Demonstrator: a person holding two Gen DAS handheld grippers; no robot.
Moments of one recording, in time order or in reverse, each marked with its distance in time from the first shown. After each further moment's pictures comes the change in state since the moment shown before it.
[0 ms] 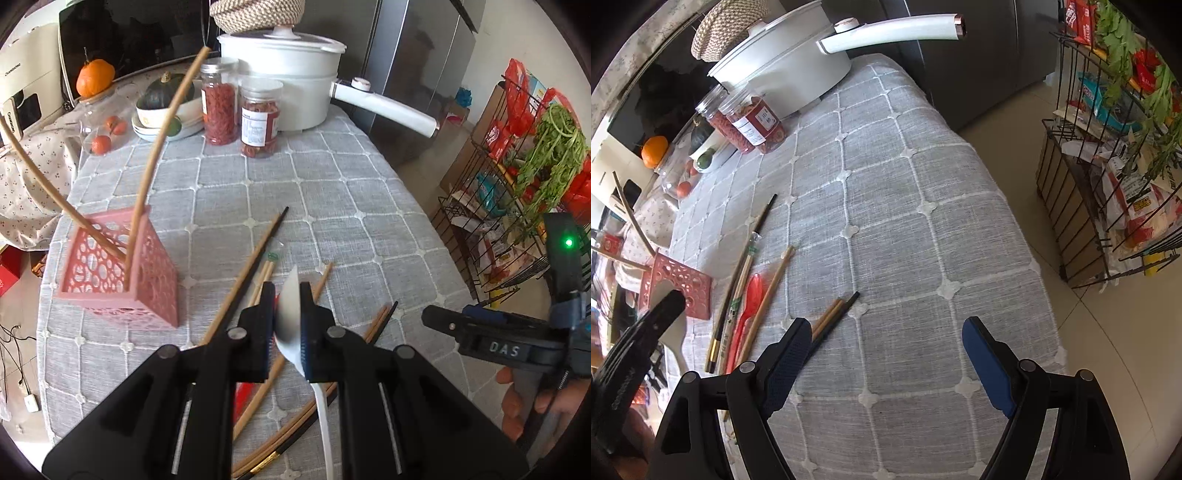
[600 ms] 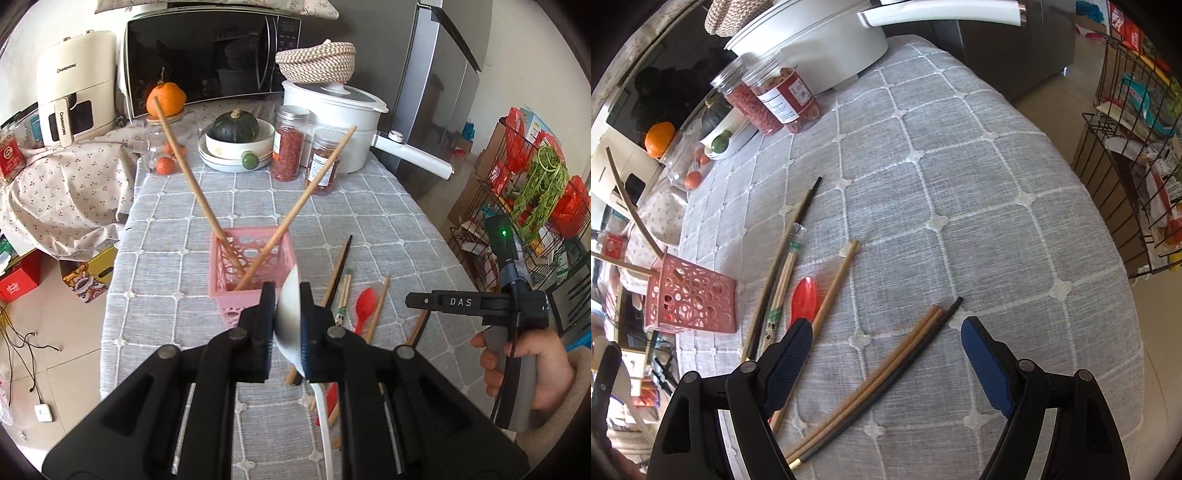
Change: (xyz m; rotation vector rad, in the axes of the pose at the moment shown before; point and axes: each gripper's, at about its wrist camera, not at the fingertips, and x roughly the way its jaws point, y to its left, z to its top) left arm -0.068 0.096 -0.020 -0.032 -0.139 0.014; right arm 0.038 0.071 0.006 0.002 0.034 0.032
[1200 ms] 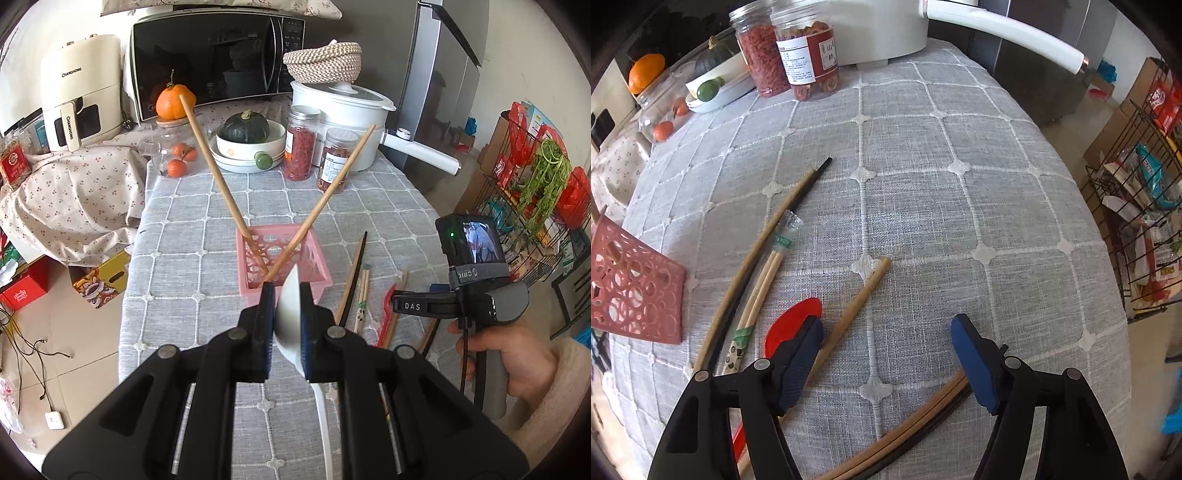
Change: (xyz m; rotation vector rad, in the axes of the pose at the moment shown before) left arm -0.003 0.017 -0.003 0.032 -0.005 0.024; right arm 0.050 0.057 0.010 -0.177 -0.026 -0.270
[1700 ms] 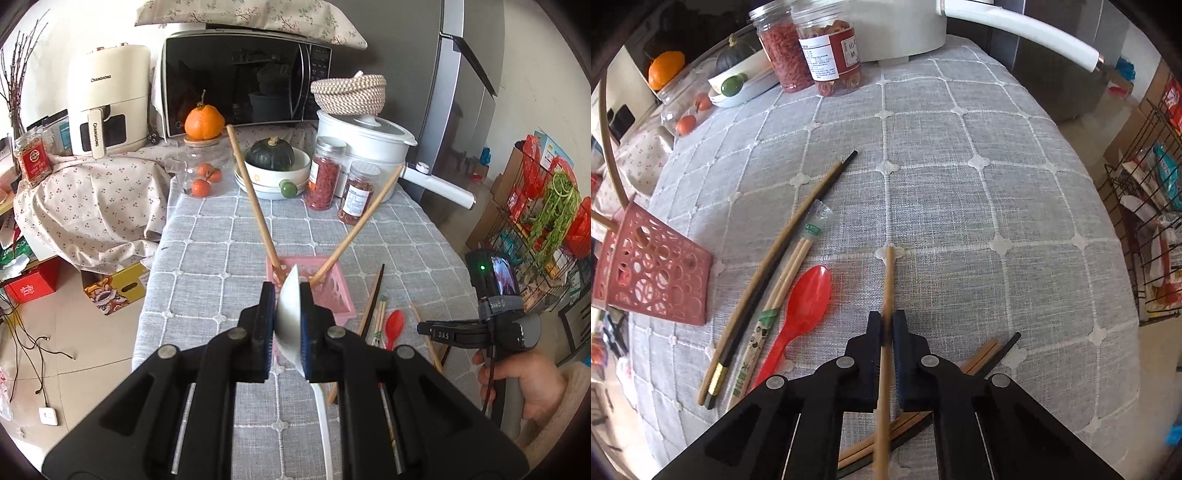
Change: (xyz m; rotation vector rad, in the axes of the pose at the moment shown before) left arm -0.013 0.018 0.009 -0.075 -0.122 0.055; right arm -0.012 -0.004 -0.006 -0.004 0.020 0.133
